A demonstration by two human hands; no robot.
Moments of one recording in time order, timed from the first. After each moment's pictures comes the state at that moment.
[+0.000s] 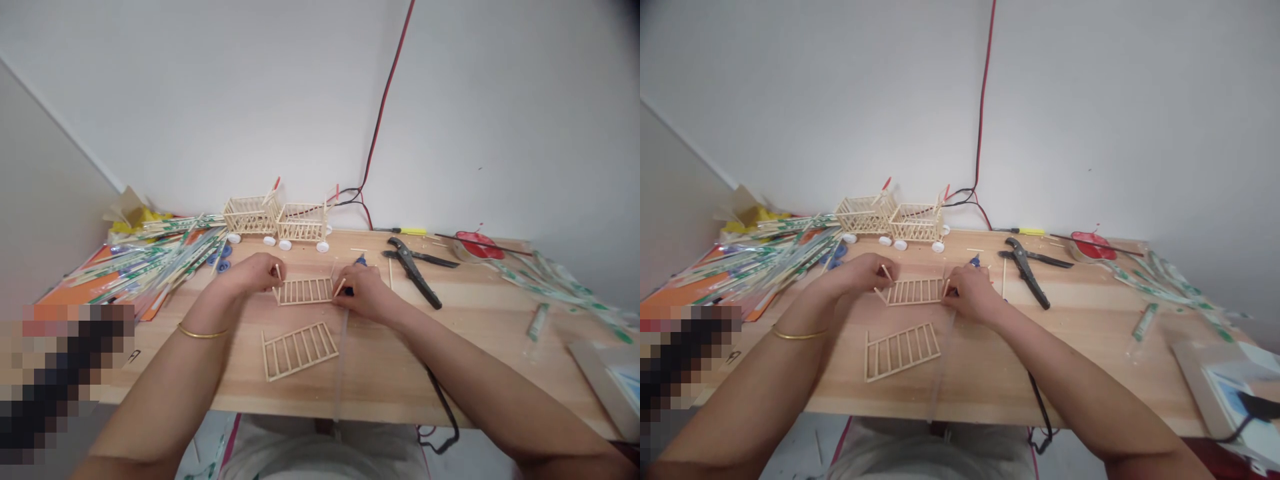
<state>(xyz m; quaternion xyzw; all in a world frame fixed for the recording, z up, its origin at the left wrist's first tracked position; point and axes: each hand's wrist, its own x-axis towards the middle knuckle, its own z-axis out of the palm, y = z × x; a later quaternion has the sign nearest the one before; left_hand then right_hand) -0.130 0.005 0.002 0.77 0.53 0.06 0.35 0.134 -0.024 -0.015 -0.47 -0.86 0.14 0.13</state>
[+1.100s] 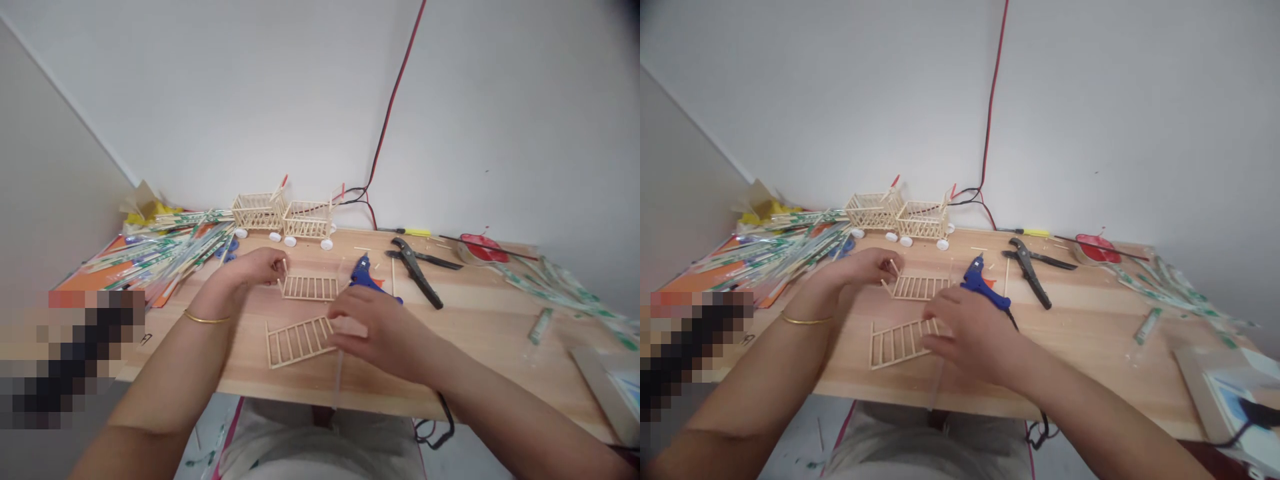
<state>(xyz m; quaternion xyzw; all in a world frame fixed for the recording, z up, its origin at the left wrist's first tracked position) -0.135 0.002 0.006 0.74 0.54 0.08 0.39 0.130 -0.097 0.042 -0.35 -0.91 0.16 0.16</state>
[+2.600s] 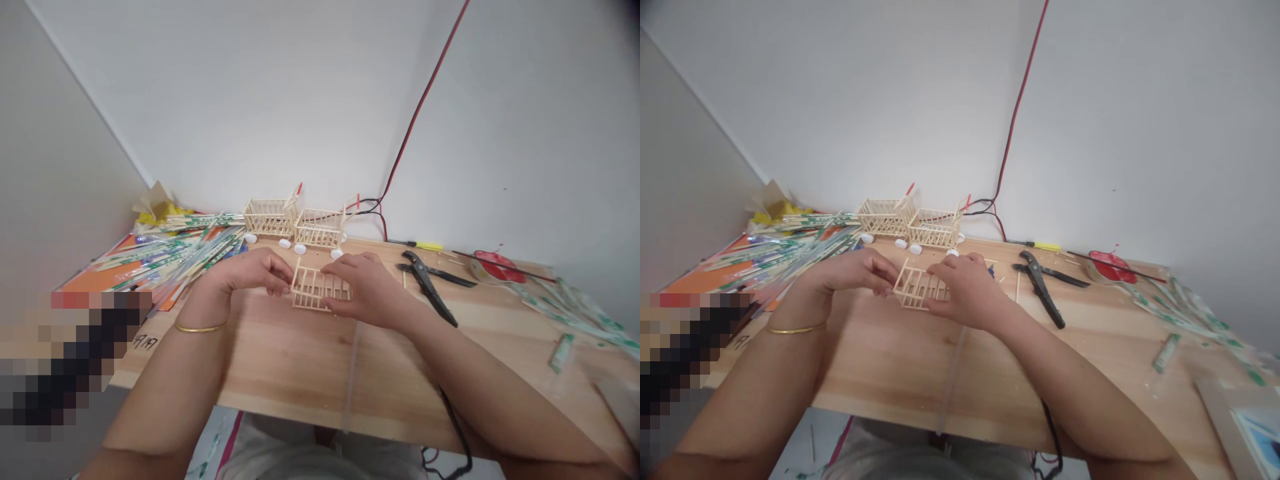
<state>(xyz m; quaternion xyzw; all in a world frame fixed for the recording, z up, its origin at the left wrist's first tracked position) -0.152 -0.015 0.045 0.71 0.47 0.09 0.51 0.099 -0.031 0.040 -0.37 -0.92 0.06 0.13</state>
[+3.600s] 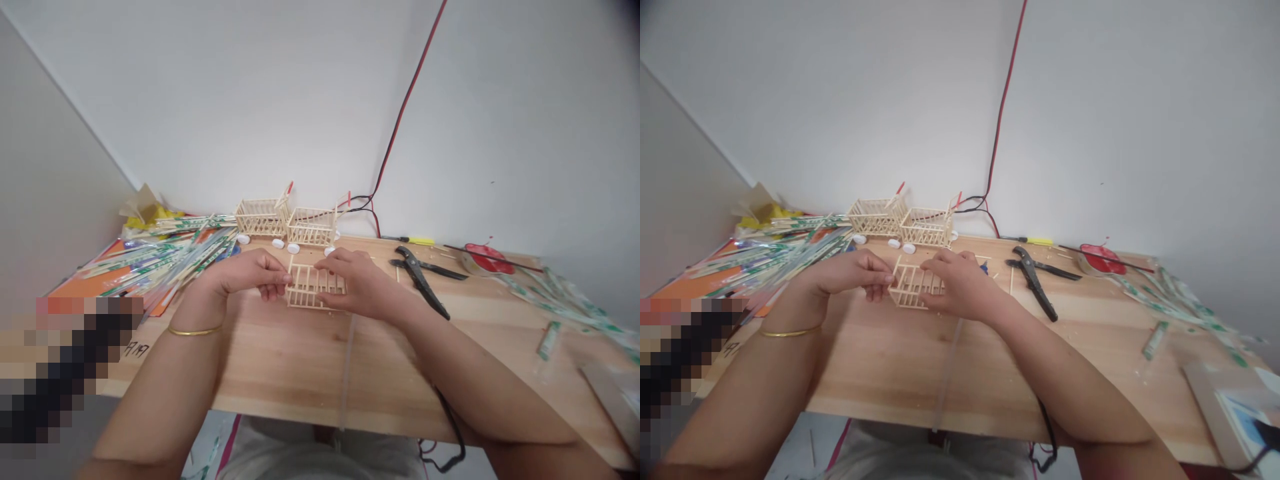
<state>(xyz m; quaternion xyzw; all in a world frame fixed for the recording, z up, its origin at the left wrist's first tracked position) -0.147 -0.015 0.040 0.68 0.46 0.11 0.56 0.103 -0.025 0.036 -0.34 -0.92 0.09 0.19</state>
